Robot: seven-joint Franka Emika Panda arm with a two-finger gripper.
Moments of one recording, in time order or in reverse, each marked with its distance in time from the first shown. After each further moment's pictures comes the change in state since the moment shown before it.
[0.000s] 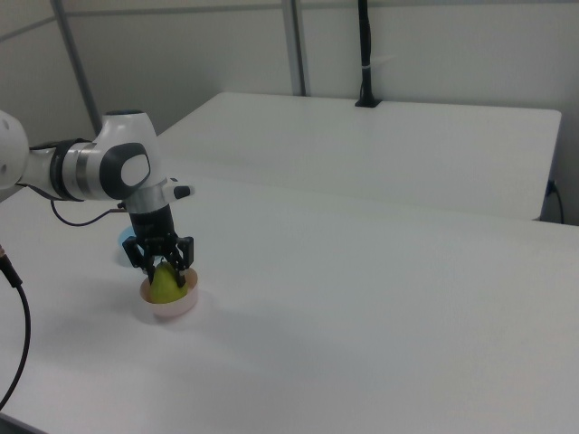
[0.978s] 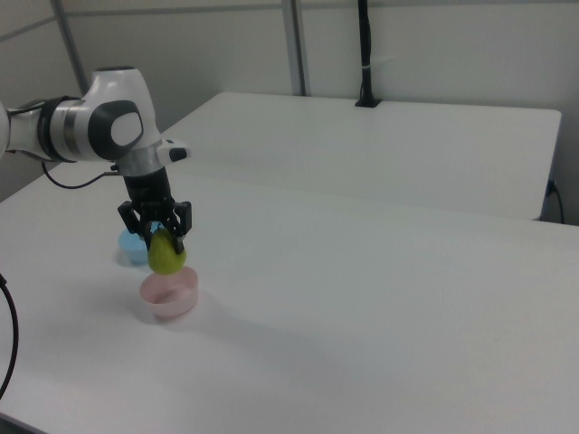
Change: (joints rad) arm -0.009 -0.079 -0.011 0.094 0.000 -0.133 0.002
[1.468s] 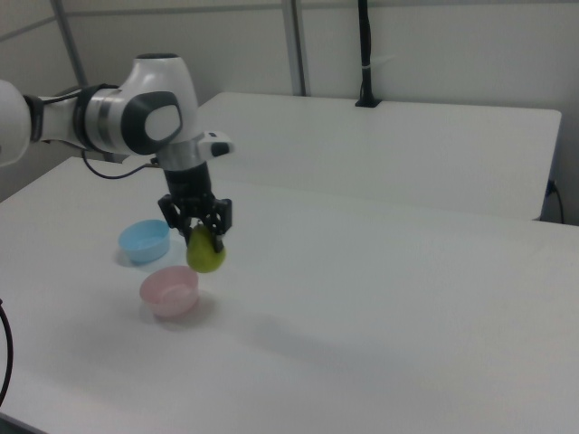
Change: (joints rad) arm -0.145 -0.015 -0.011 0.031 -0.001 -0.020 -0.033
